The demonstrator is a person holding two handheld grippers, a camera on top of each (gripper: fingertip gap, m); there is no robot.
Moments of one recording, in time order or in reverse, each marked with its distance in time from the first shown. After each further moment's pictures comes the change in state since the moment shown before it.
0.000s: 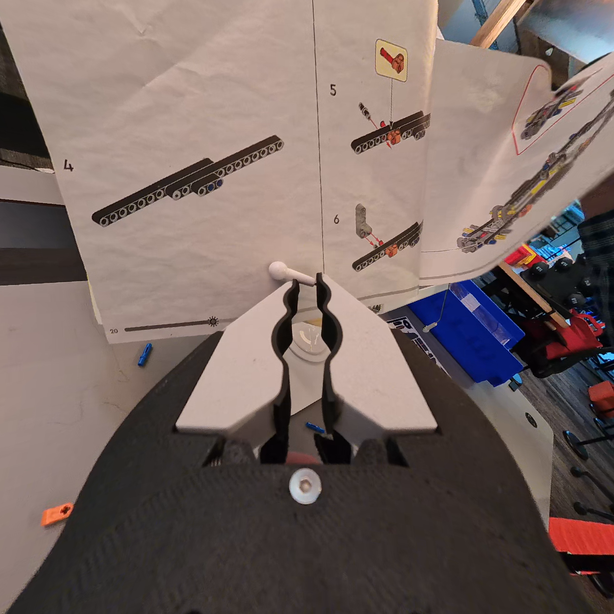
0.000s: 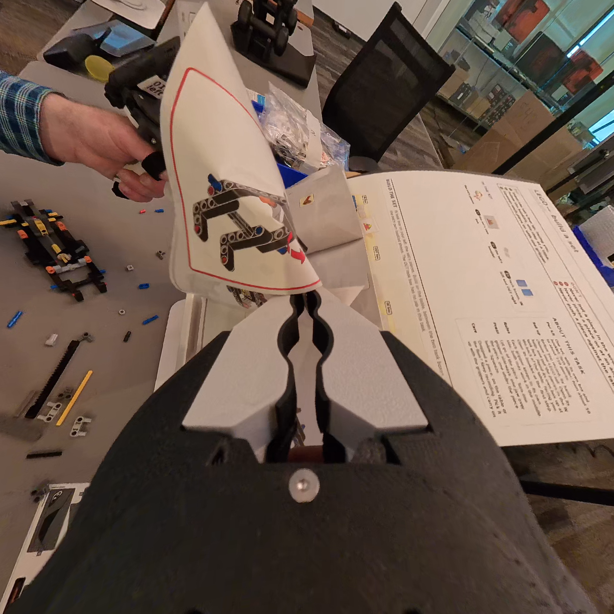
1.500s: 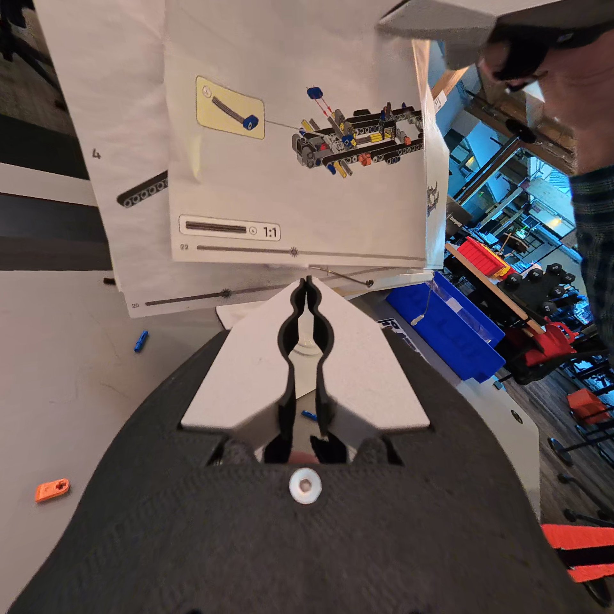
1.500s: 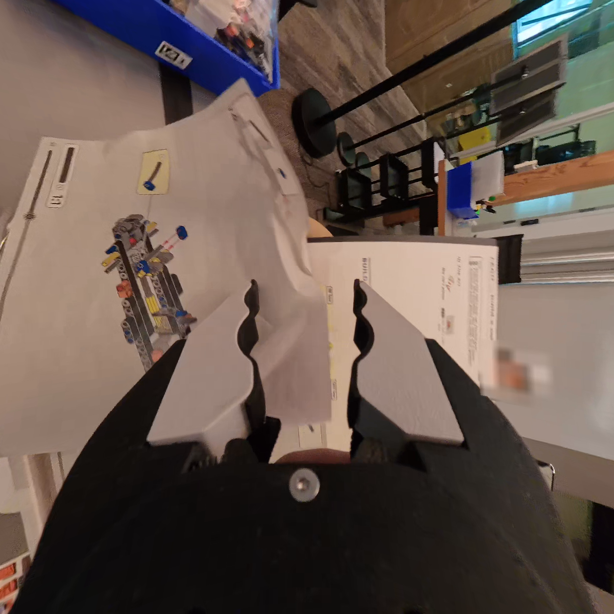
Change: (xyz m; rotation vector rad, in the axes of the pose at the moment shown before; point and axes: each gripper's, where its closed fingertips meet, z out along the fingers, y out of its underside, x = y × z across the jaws) left arm 0.000 0.014 -0.023 0.069 0.052 -0.014; right arm 0.036 -0.037 0.163 -0.527 0.312 -0.300
